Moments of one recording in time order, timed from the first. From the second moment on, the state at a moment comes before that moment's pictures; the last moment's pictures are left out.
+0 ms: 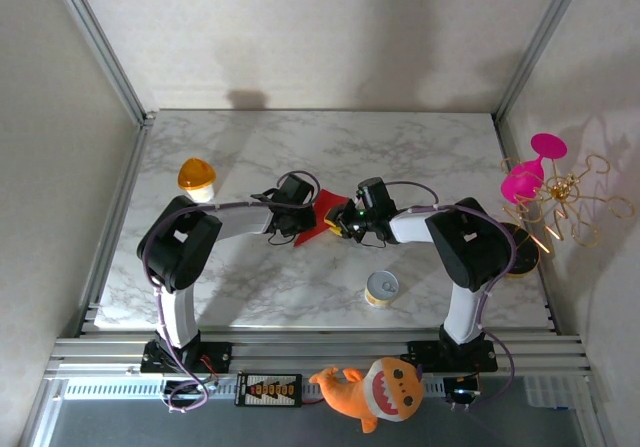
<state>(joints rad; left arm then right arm) -0.60 1.91 1.11 -0.22 0.05 -0.84 0.54 1.86 0.86 0.25 -0.50 1.23</state>
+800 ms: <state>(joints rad) -0.55 1.61 0.91 -0.05 0.07 -0.71 0.51 1.77 0.86 0.08 -0.45 1.10</state>
